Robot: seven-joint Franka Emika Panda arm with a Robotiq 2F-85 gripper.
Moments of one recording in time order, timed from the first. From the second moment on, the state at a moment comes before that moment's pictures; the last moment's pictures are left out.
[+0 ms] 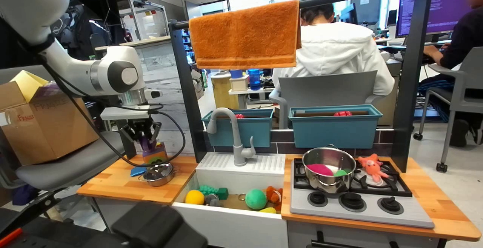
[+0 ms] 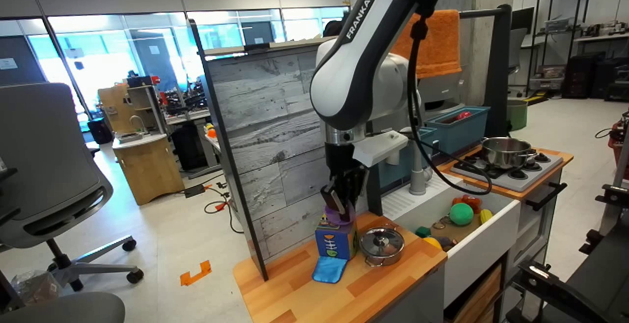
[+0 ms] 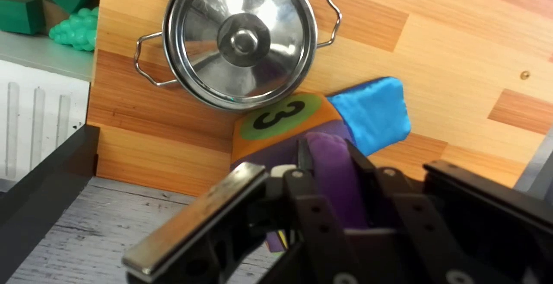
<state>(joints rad) 0.17 0.93 0.11 -1.57 -0.07 2.53 -0.10</state>
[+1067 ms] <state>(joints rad) 0.17 0.95 0.08 -1.51 -0.07 2.50 -0.10</state>
